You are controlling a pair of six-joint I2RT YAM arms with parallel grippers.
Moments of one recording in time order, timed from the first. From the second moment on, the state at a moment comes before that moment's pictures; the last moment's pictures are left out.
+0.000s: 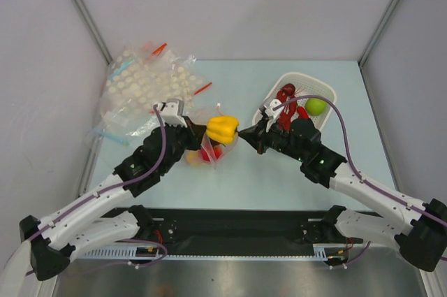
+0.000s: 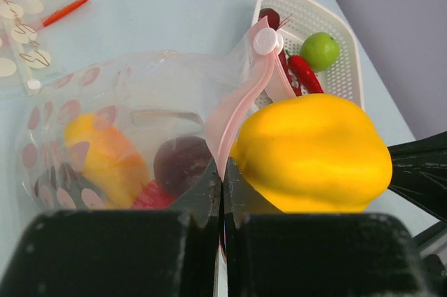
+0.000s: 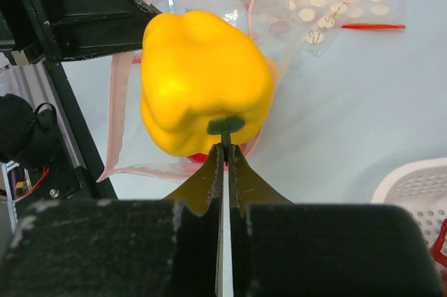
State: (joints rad) left arm -0.83 0.83 0.74 -0.13 -0.35 -0.51; right arm 0.80 1.02 0.76 0.15 -0.22 0.13
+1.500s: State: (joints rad) left arm -0.97 0.97 0.87 -0.18 -0.33 -0.43; right arm 0.90 1.16 0.84 0.12 0.03 0.15
